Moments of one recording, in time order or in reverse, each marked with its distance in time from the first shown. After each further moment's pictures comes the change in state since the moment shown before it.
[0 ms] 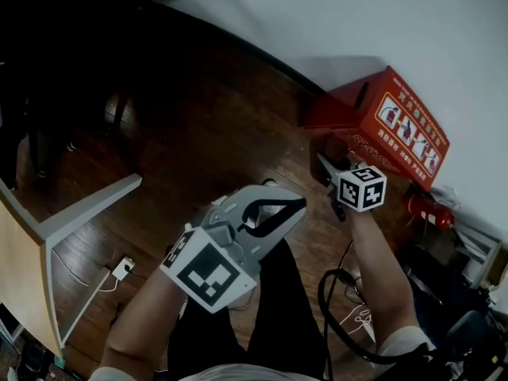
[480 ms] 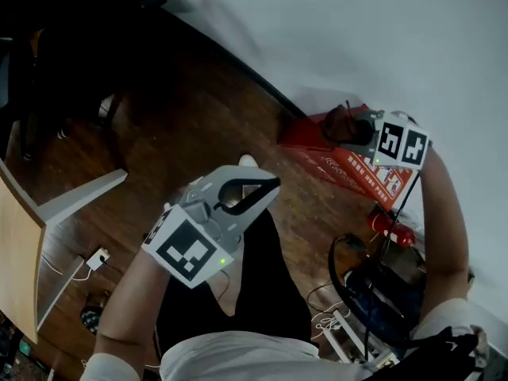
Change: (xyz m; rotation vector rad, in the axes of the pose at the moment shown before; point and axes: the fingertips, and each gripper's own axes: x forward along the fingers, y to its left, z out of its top) left arm -0.036 0.055 0.060 0.026 -0.075 0.147; right arm -0.113 0.034 0.166 -1.223 0.671 0.377
